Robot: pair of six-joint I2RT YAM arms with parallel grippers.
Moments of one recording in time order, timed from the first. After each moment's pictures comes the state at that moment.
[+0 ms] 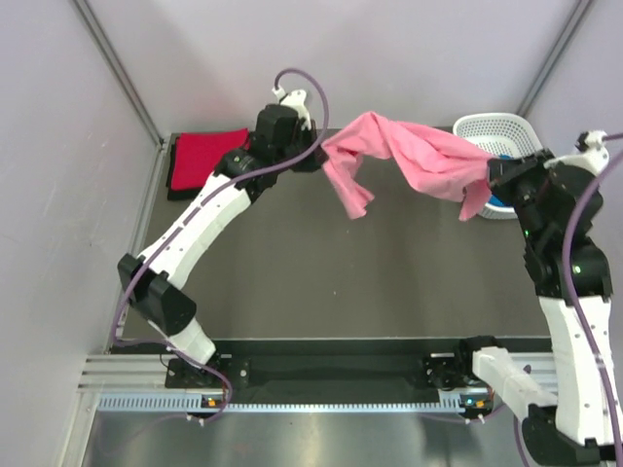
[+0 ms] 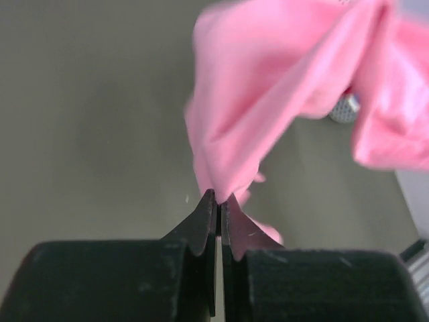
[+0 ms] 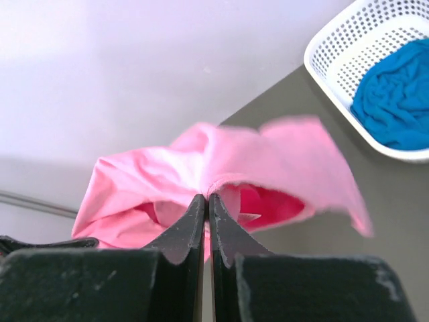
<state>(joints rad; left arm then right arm) -0.59 1.69 1.82 -0.56 0.01 -0.45 0.10 0.89 1.34 -0.58 0.20 0.71</state>
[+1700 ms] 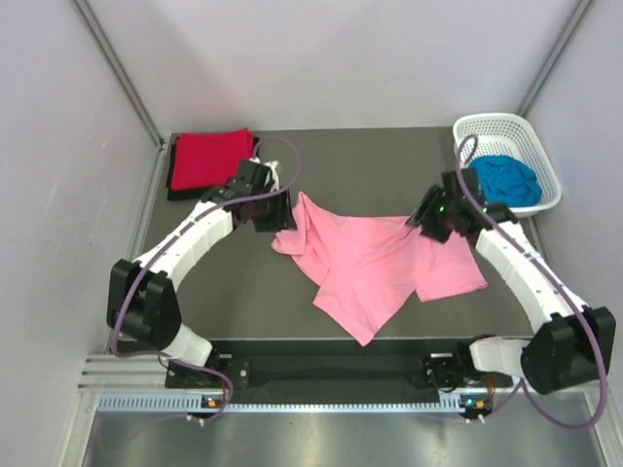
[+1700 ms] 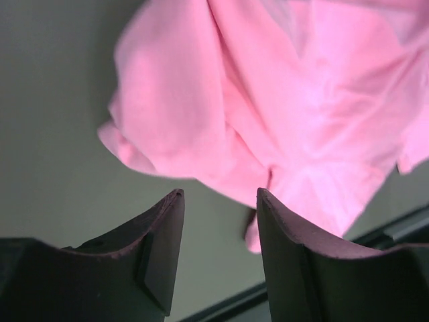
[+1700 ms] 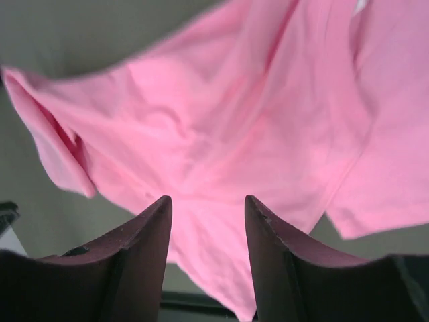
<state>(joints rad) -0.40 1.54 1.25 -0.62 0.19 -0.41 0.22 1.26 1.09 -0.68 -0.02 0.75</state>
